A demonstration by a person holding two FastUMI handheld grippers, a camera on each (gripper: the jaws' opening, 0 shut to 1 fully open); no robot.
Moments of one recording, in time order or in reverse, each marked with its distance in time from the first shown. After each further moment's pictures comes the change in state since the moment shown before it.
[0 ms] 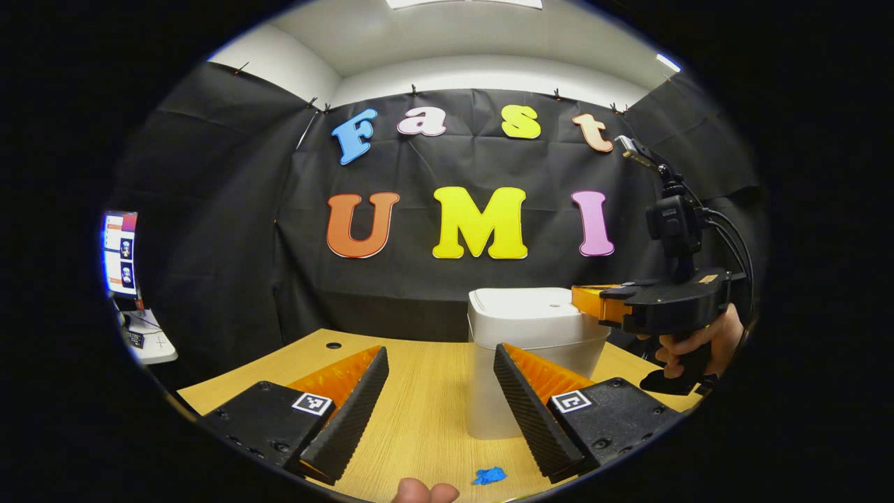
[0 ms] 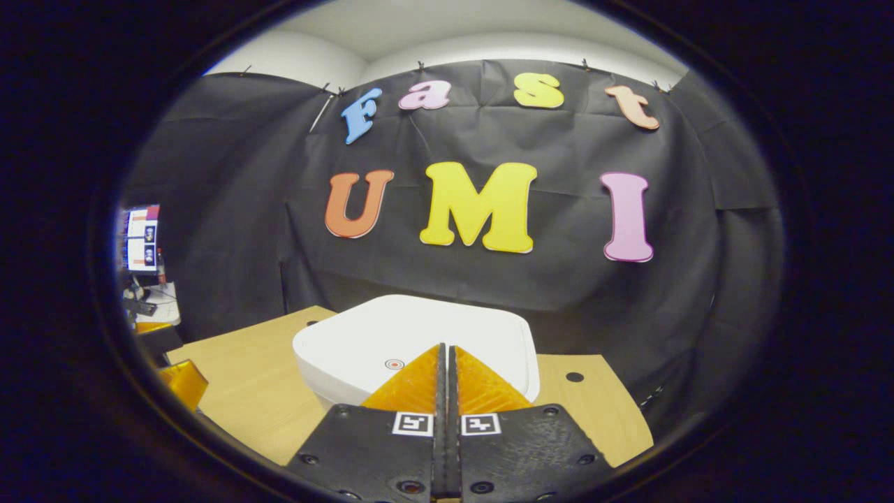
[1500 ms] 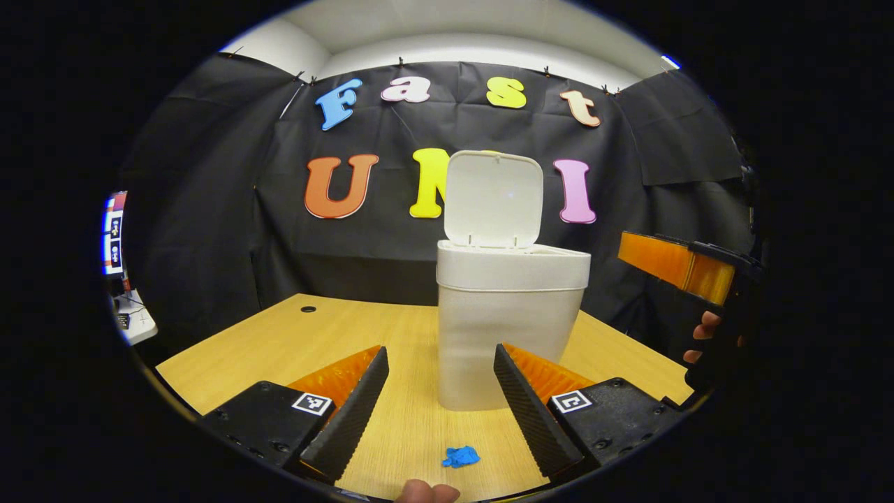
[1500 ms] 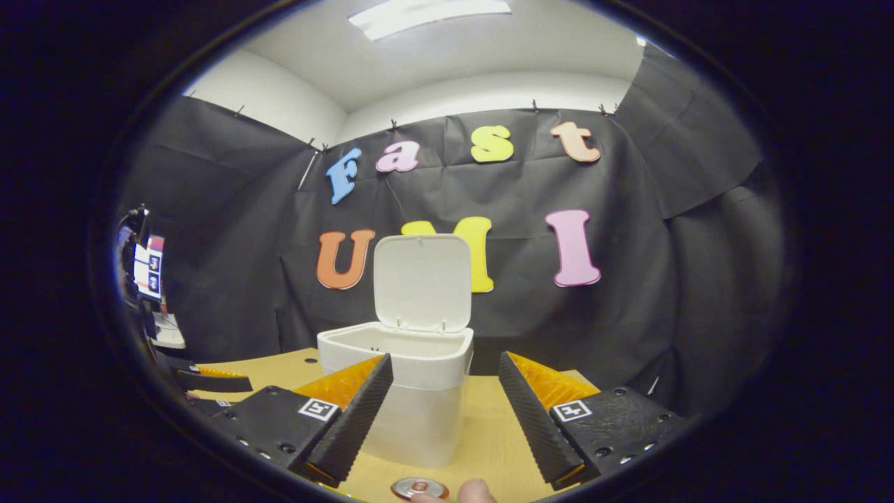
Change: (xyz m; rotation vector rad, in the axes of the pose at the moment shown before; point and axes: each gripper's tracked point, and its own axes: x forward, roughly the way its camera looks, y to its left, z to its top) left arm -0.004 -0.047 -0.082 -0.009 0.159 -0.079; right arm -0.124 -0.050 -0.022 0.109 -0.257 -0.049
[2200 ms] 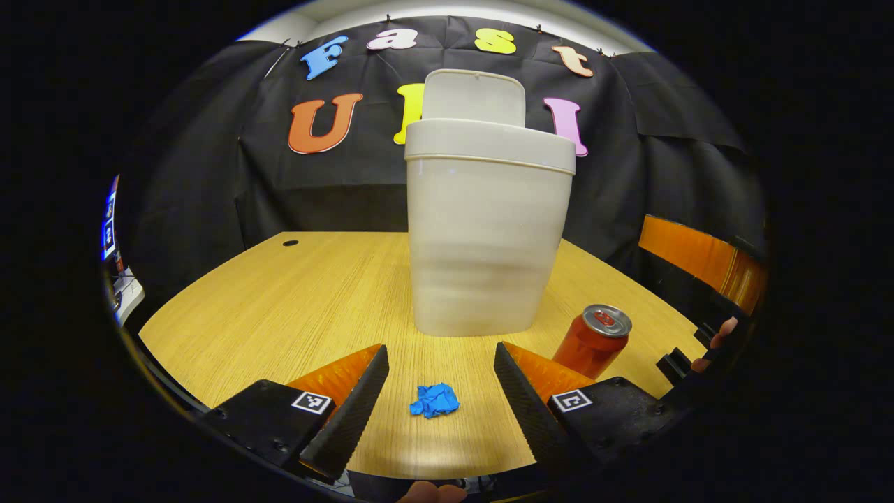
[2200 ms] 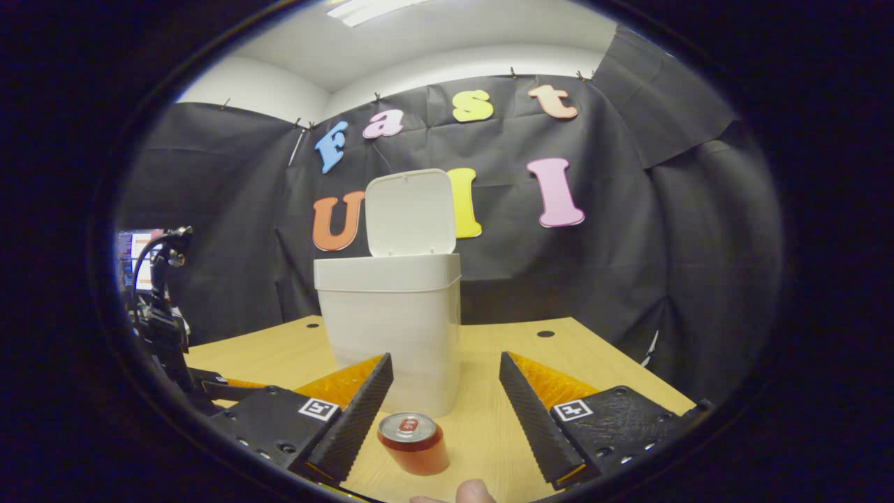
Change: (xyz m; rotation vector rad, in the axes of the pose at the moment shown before) left arm -0.002 -0.026 -0.117 0.010 0.251 -0.019; right arm -0.040 -0.021 -0.107 0.050 0.156 -0.023
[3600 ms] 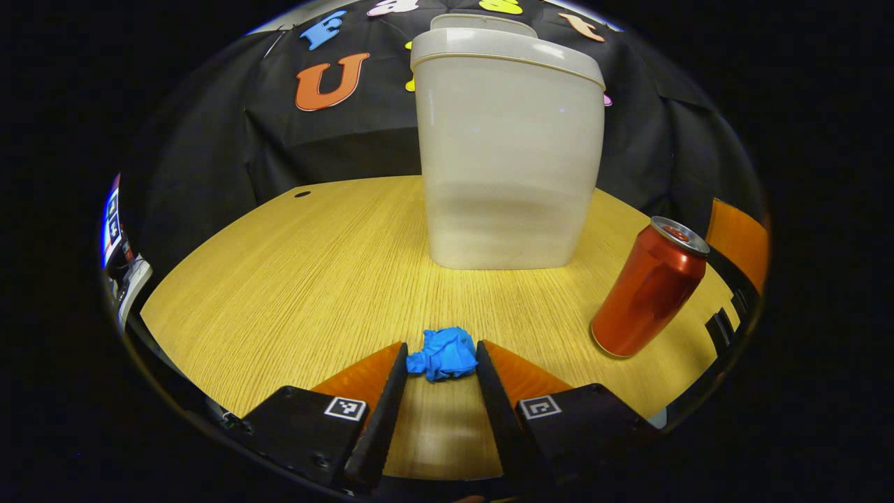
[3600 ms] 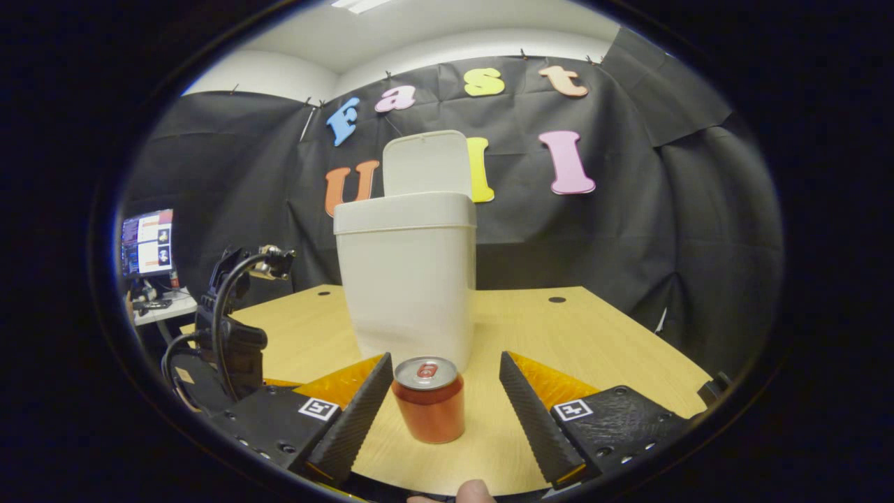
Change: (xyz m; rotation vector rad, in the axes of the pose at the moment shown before) left arm 0.024 0.011 -0.069 0.005 0.182 0.086; right arm -0.016 0.014 -0.062 -0.025 0.105 0.035
